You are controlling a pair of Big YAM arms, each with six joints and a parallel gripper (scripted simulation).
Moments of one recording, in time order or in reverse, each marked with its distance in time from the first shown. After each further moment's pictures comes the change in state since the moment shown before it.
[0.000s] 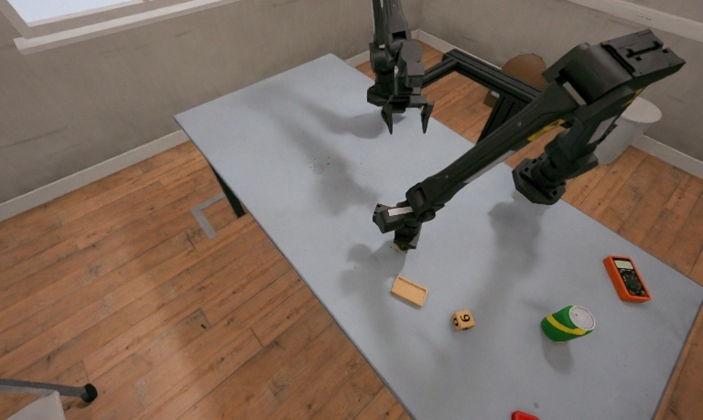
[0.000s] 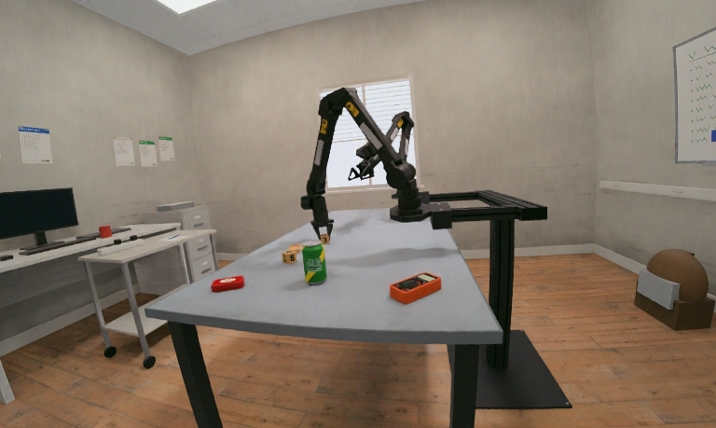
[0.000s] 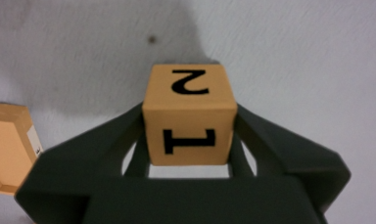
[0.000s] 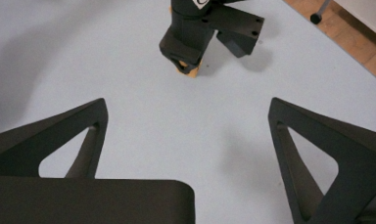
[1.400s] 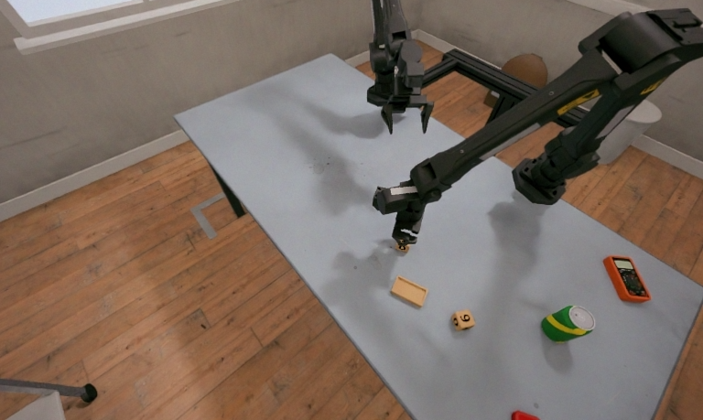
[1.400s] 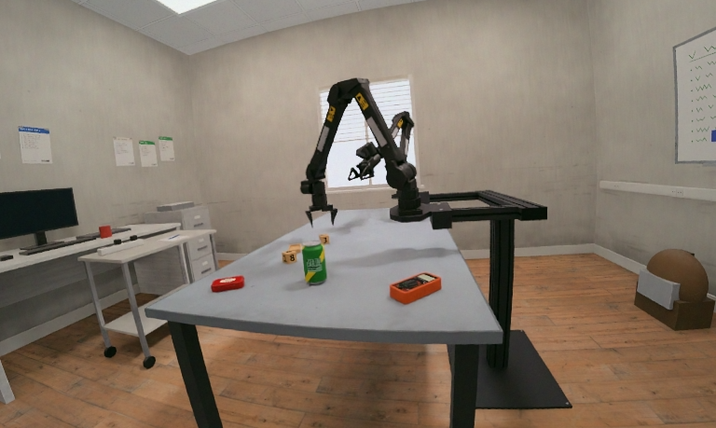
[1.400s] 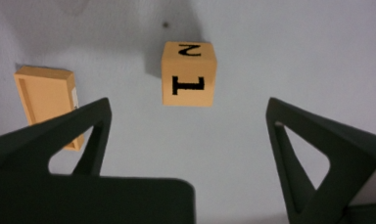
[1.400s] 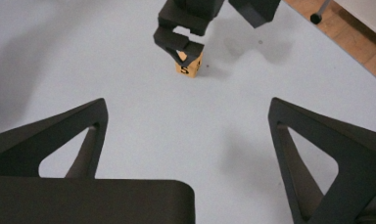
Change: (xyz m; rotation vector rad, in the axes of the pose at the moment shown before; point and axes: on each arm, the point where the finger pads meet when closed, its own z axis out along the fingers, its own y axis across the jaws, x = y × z) left arm -0.009 -0.002 -0.069 -0.023 -0.031 -0.012; right arm 0.000 0.000 0.000 0.000 0.000 0.000
